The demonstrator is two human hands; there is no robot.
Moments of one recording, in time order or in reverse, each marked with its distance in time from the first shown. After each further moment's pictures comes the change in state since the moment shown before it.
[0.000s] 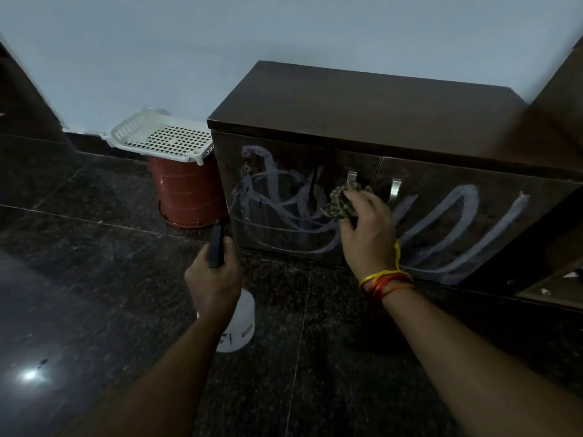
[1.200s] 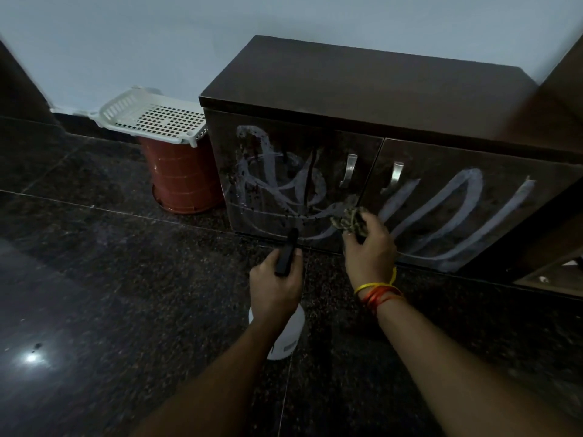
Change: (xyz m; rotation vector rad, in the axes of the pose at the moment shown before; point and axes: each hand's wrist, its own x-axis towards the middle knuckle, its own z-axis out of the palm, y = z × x) left_hand -0.065 -0.009 0.052 -0.046 -0.381 0.097; right_hand -0.040 0.027 0.024 0.149 0.005 0.413
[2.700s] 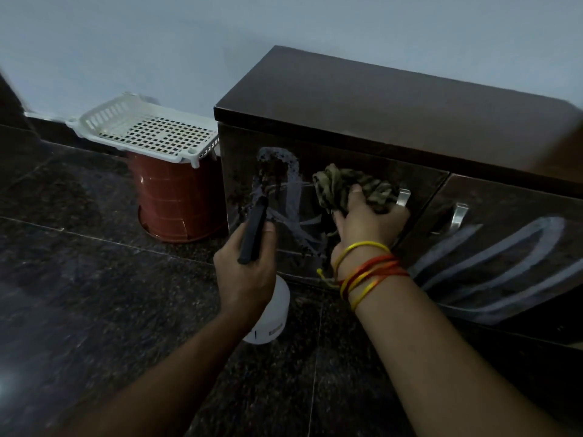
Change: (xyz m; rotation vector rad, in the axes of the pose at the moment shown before) left_hand 0.123 -0.007 -0.040 -0.239 0.180 0.180; right_hand 0.072 -0.109 0.091 0.972 0.261 0.559
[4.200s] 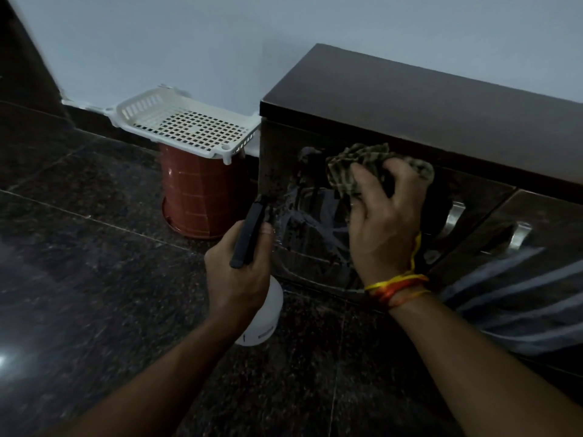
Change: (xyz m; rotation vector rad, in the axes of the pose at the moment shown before) left_hand 0.020 -0.017 -0.042 0.051 0.041 0.115; right_hand 0.011 0.020 -0.005 -0.918 -0.308 -1.519
